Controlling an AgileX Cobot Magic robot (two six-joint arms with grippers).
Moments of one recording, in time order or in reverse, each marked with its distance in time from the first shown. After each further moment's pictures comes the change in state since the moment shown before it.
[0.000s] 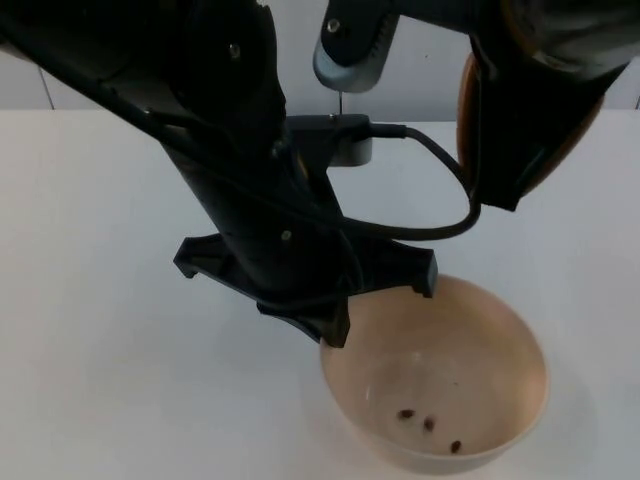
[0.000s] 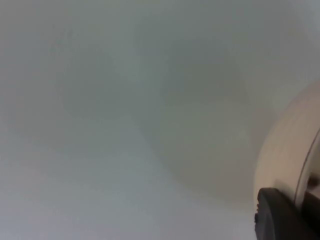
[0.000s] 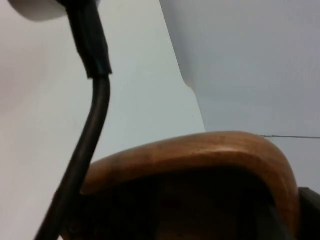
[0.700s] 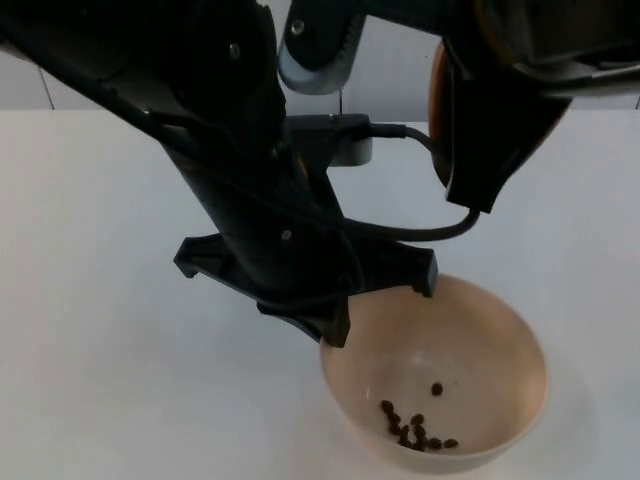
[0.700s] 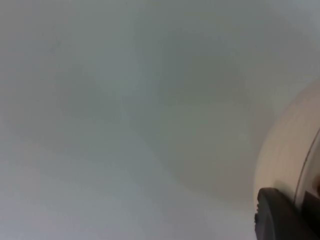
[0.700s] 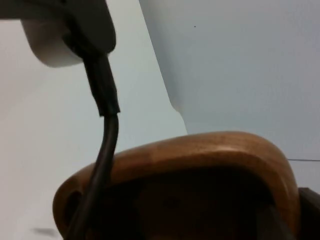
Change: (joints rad) right arm 0.049 0.003 0.005 -0.062 0.000 0.034; left arm 0.000 0.000 0.000 0.000 0.000 0.000
